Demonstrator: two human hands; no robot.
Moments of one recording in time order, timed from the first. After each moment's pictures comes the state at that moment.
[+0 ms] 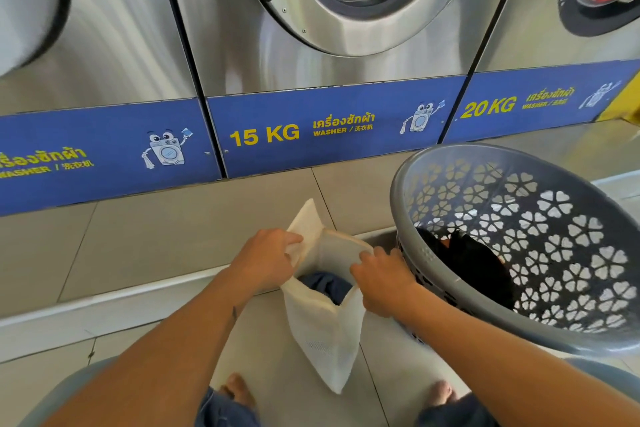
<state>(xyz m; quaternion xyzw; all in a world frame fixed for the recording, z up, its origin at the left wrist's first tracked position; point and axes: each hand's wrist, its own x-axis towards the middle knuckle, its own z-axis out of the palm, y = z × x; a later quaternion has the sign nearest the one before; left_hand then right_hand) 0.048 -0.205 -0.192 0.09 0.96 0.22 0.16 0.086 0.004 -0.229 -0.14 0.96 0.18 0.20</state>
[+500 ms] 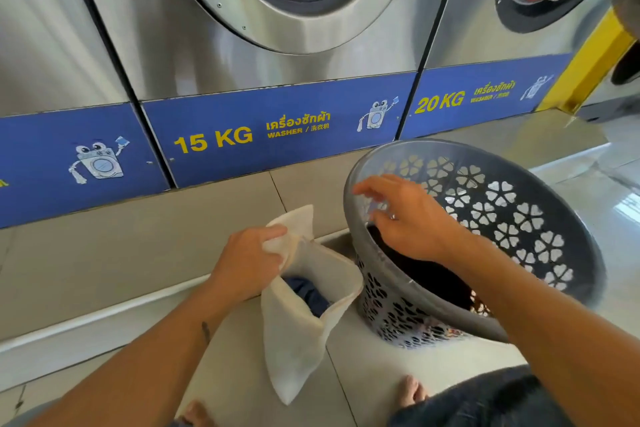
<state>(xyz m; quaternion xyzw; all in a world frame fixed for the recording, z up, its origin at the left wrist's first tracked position) 0.036 -0.159 -0.202 0.09 0.92 0.36 0.11 0.078 0.100 -0.127 -0.08 0.96 -0.25 -0.07</state>
